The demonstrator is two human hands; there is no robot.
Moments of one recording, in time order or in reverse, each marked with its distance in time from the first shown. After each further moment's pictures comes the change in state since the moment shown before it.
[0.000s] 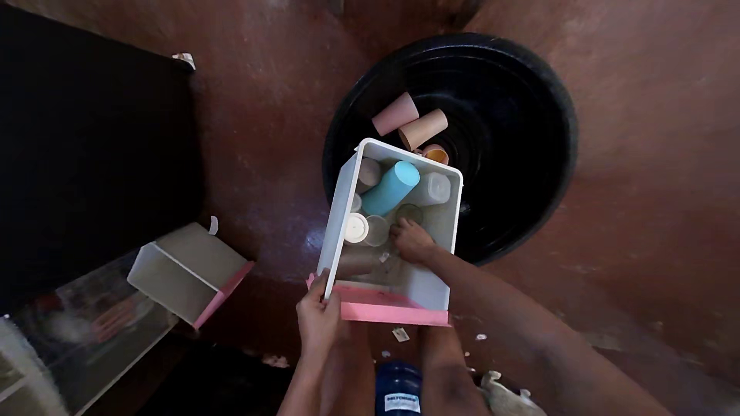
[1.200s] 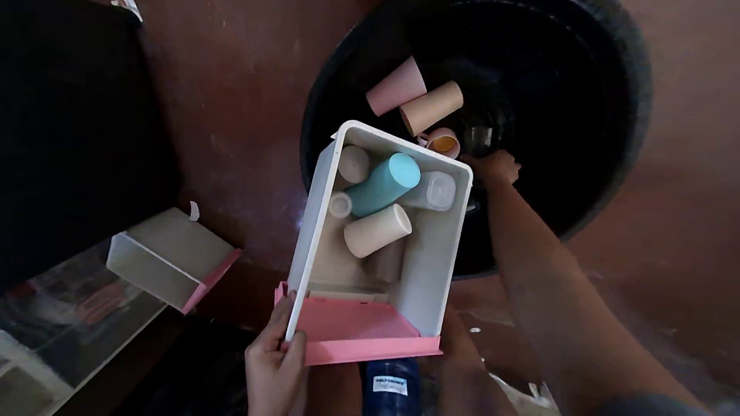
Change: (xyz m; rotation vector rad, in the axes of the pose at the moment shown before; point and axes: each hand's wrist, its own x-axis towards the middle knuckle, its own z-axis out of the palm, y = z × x) left_hand -0.004 0.007 -0.001 0.056 0.091 0.095; right_hand 0.019 0.200 -0.055 0.753 0.520 1.163
